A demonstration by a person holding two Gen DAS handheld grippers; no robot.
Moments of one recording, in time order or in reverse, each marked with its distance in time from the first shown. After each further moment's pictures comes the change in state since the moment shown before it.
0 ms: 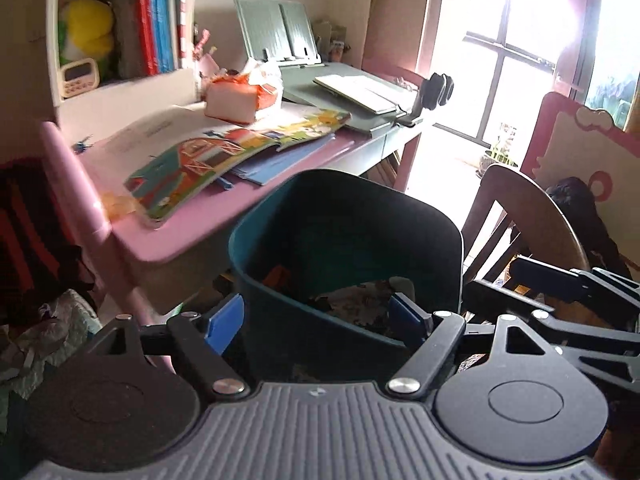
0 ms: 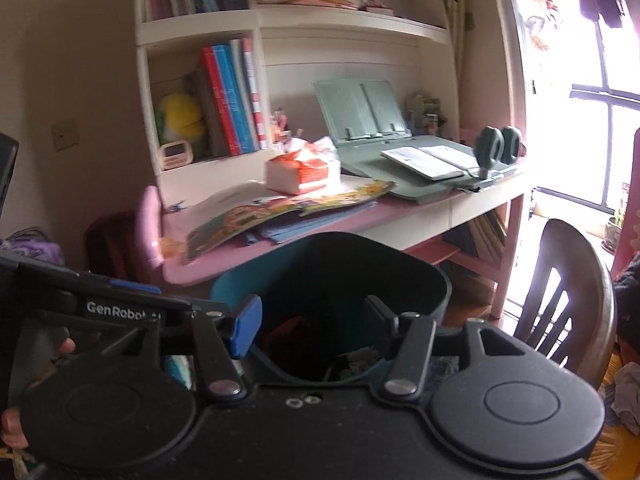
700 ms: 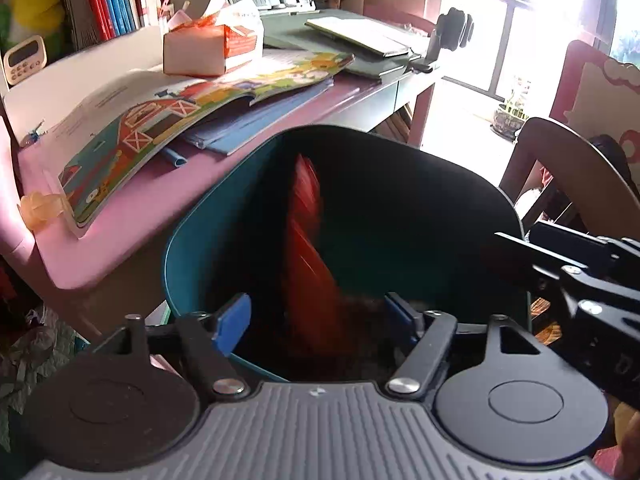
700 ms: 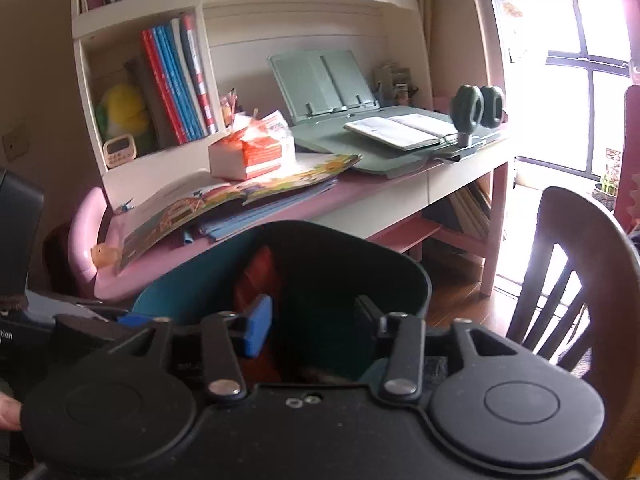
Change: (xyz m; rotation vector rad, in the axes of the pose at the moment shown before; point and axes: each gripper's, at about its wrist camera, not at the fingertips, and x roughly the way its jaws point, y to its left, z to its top) left arm 0.118 -0.019 0.019 0.062 0.131 0.040; right arm 0.076 -0.051 0.003 0.095 0.046 -0.069
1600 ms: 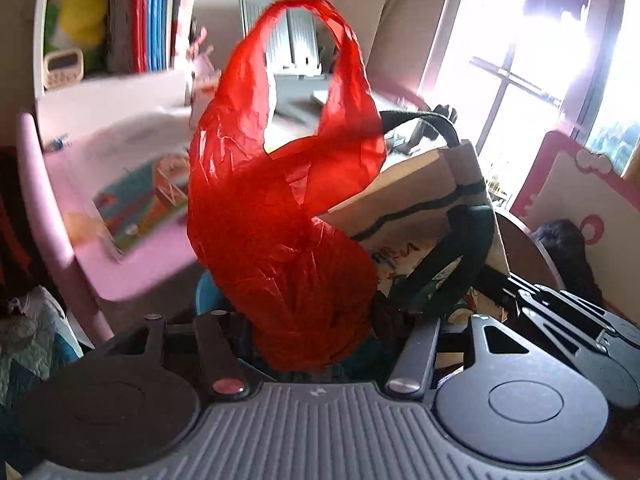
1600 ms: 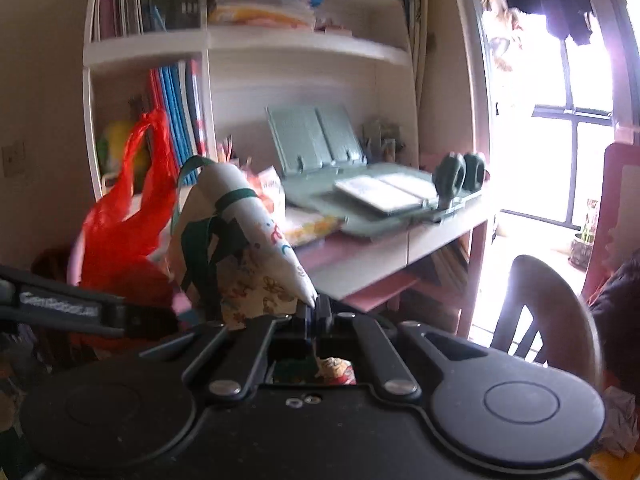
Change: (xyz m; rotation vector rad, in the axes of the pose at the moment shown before) left arm -0.073 0.020 0.013 -0.155 -0.126 -0.107; right arm -0.020 0.009 0.015 -0.068 -0.130 -0.060
